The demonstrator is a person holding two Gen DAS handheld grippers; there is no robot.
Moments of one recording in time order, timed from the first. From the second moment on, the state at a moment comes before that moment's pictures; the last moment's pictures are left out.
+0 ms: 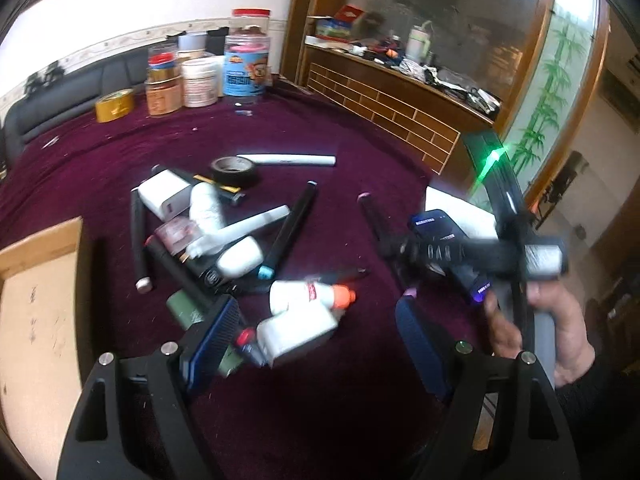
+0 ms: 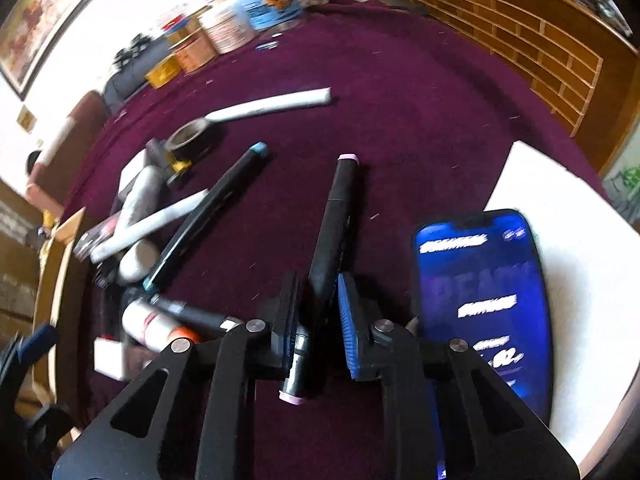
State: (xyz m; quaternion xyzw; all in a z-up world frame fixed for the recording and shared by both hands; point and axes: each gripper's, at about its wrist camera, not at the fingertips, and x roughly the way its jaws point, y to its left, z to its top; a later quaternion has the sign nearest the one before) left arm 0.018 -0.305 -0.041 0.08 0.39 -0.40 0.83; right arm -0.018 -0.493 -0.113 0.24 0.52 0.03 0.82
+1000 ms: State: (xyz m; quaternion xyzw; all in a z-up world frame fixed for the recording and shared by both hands) left arm 0.005 -0.314 -0.087 0.21 0.43 -0.41 0.78; right arm -0.028 -0.487 -0.101 0.23 0.51 0.03 0.83
